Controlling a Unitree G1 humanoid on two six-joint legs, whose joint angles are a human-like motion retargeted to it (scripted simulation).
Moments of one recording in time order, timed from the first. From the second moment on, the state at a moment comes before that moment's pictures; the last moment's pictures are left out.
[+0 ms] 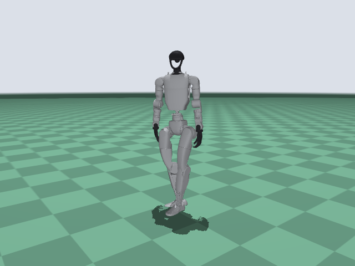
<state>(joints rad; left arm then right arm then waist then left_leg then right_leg) -0.06 0.10 0.16 1.60 0.32 0.06 -0.11 0.21 -0.15 -0.20 1.50 -0.60 0.13 0.20 0.32 -0.06 -0.05 -0.12 -0.24 -0.10 0.02 0.10 0.03 0.14 -0.08 -0.79 0.02 -0.18 0.04</state>
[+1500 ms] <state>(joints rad) 0.05 0.11 0.26 1.53 0.28 0.09 -0.18 -0.03 -0.15 -0.04 1.58 -0.56 0.15 0.20 -0.13 0.04 -0.11 -0.02 -0.02 0.44 -0.05 -0.05 0.03 -0.10 0.05 -0.27 0.07 -0.04 -0.04</state>
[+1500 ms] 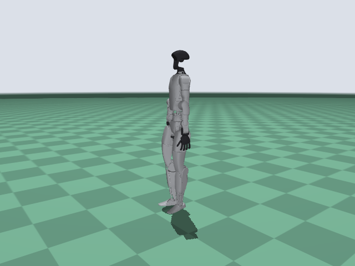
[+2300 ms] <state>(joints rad) 0.14 0.08 0.28 1.48 0.27 0.11 -0.22 -0.08 -0.12 0.00 1.56 -0.60 0.17 0.16 -0.35 0.13 -0.13 0.02 0.05 0.72 -0.07 -0.13 -0.01 -0.22 0.15 -0.07 0.09 0.04 -0.05</state>
